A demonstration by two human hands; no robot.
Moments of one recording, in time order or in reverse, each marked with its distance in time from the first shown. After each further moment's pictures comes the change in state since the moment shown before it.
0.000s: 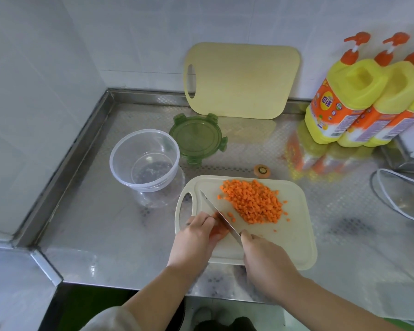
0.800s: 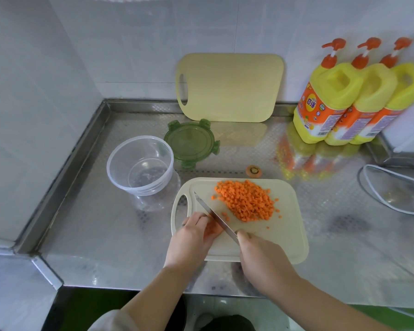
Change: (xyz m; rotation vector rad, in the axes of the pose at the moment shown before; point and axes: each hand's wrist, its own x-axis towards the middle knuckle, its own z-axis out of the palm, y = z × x) left_hand -0.002 0.012 -0.008 -0.027 -0.066 -0.104; right_hand -0.017 -0.002 -0.007 0.017 0.057 0.014
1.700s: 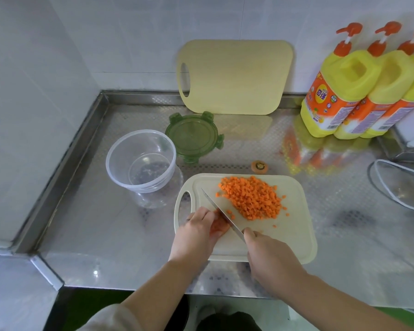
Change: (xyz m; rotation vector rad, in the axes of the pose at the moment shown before) left_hand 0.010 -0.005 0.000 0.050 -0.039 0.065; right_hand 0.010 0.003 0.002 -0.039 -0.078 0.010
